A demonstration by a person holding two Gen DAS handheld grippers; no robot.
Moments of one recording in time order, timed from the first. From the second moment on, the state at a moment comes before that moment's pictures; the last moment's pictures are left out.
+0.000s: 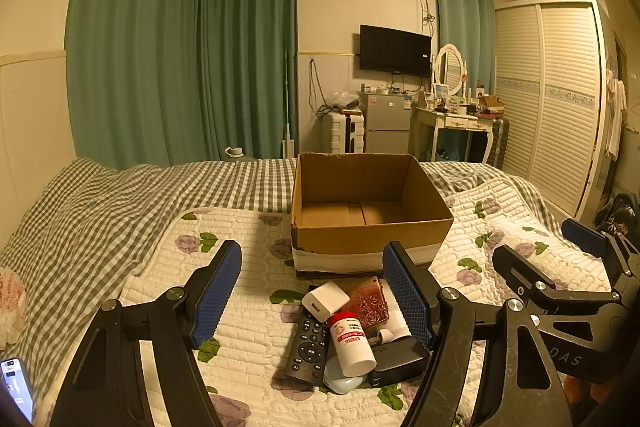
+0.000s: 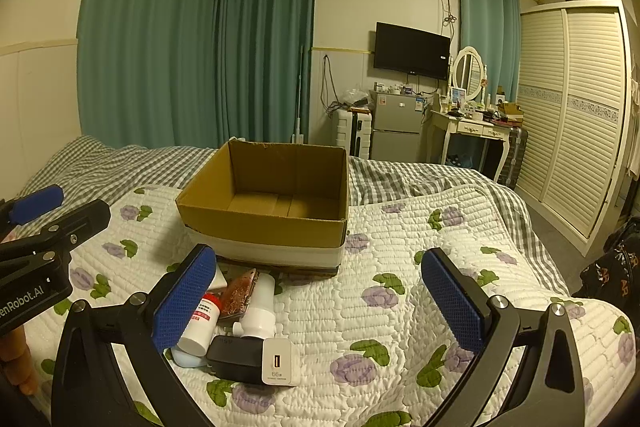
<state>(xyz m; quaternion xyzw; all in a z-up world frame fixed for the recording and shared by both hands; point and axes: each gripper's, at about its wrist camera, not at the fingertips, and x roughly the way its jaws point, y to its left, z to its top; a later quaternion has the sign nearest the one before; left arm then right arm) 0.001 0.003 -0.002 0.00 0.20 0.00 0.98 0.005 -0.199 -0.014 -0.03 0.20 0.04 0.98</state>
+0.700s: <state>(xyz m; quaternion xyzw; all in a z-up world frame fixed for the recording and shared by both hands) 0.001 0.003 -0.002 0.00 0.20 0.00 0.98 0.004 -0.200 -0.016 -0.03 0.20 0.04 0.98</state>
